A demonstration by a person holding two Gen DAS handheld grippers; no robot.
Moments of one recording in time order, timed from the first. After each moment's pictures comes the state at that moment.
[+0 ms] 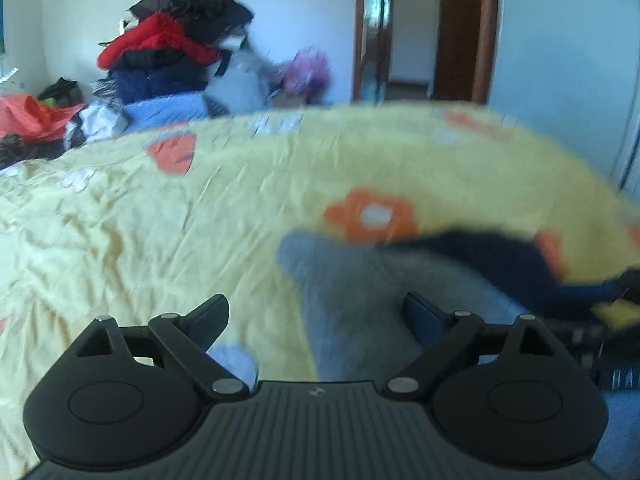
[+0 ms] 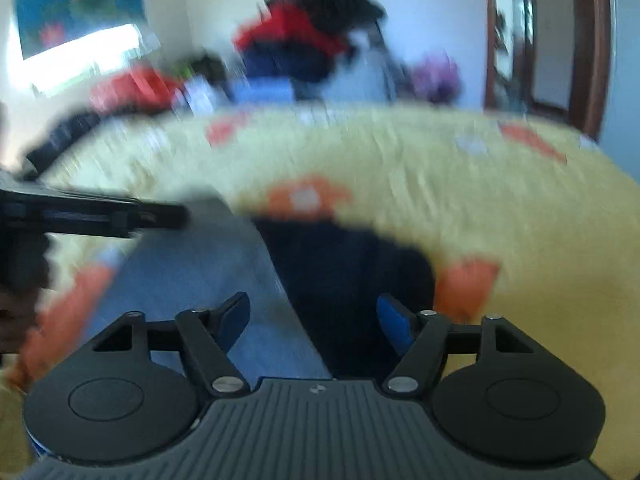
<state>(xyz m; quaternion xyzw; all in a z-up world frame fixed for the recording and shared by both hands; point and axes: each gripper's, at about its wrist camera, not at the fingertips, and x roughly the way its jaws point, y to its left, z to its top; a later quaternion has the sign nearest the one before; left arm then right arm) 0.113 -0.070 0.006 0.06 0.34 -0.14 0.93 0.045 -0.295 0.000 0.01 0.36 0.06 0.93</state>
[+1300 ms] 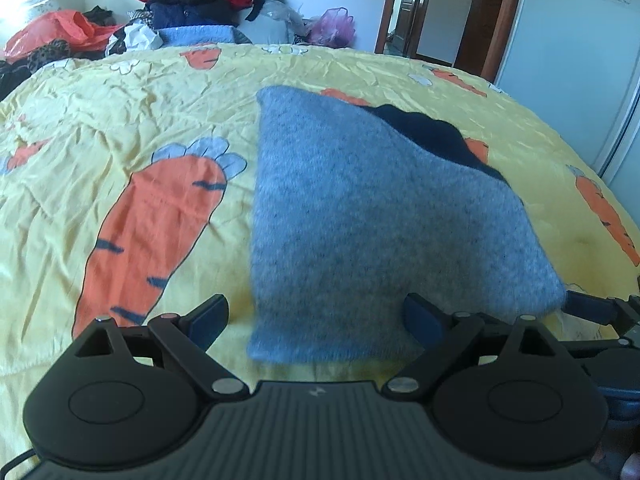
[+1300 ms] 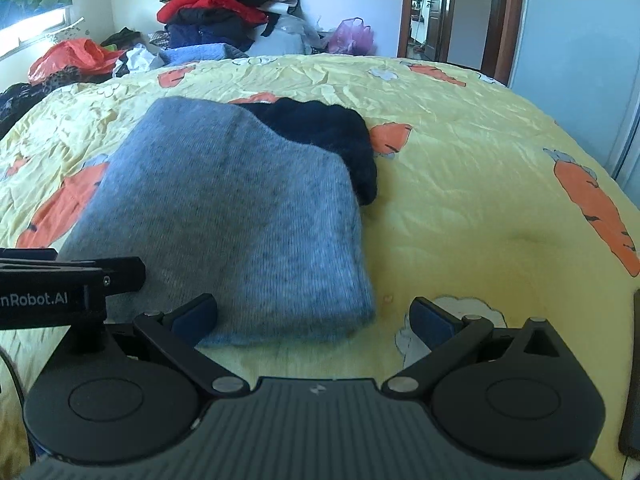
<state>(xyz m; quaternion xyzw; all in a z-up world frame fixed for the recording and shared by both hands) -0.055 -0.077 -0.007 -0.02 0.40 -0.11 0.91 -0.108 -0.265 -0.016 0.01 0.37 -0.03 0.93</state>
